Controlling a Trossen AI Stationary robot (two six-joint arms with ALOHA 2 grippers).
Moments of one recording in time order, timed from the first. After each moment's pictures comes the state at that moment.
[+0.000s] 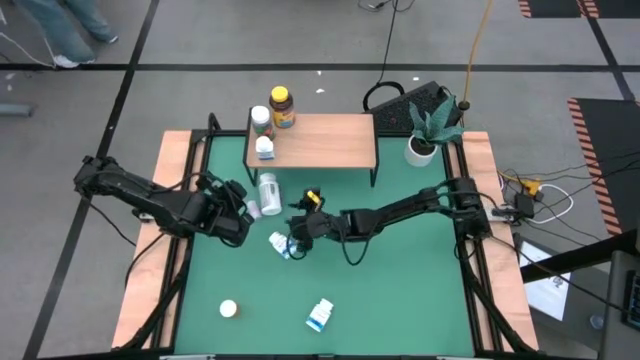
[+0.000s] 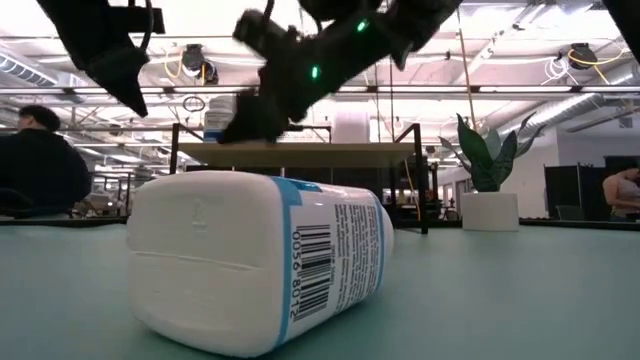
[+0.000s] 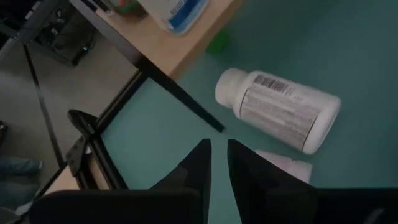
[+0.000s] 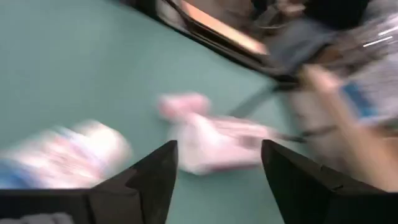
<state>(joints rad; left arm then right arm) -0.30 1.18 0.91 -1.26 -0.81 -0.92 0.12 2.04 1.34 0.24 0.49 -0.35</state>
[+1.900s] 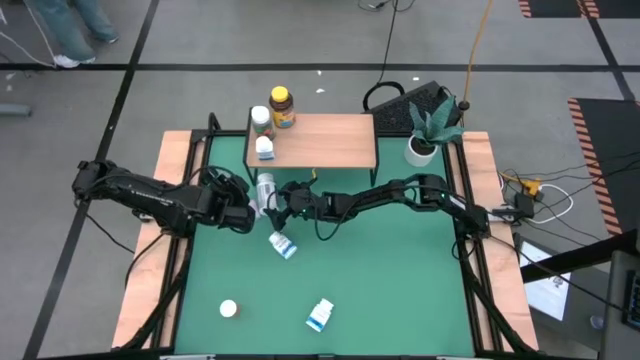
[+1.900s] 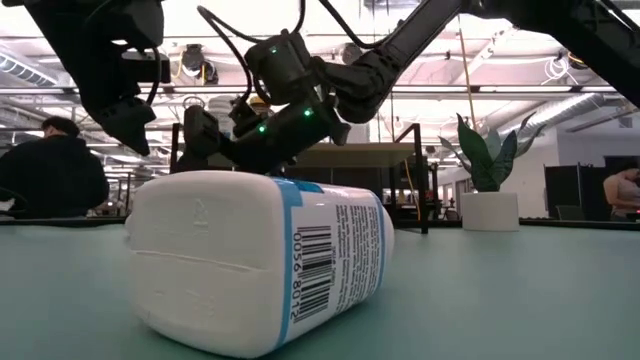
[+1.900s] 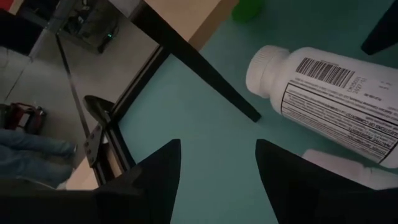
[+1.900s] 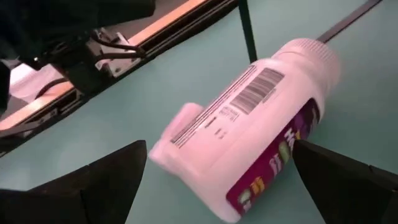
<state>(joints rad) -0.13 1.18 0.75 -1.09 -0.83 -0.75 -0.04 2.32 1.53 0.36 0.26 0.56</state>
